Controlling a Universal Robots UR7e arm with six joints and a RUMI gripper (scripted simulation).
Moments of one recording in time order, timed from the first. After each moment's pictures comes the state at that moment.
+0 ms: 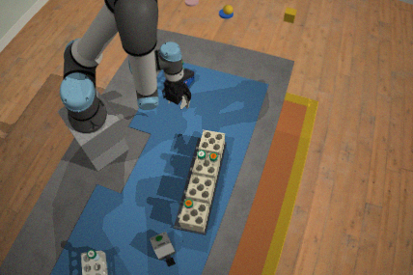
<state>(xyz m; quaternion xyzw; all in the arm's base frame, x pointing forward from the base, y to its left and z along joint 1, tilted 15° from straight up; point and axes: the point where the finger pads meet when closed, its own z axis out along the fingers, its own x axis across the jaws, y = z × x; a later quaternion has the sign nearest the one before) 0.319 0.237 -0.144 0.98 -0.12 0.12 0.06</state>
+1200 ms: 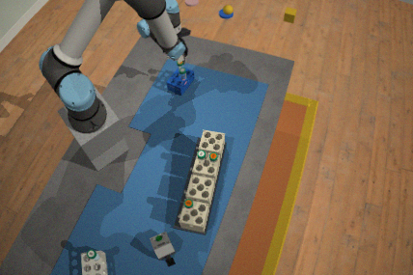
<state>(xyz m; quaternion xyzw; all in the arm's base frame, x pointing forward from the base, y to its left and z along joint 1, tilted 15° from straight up) 0.231 0.482 -0.200 0.98 -0.12 0.12 0.06</state>
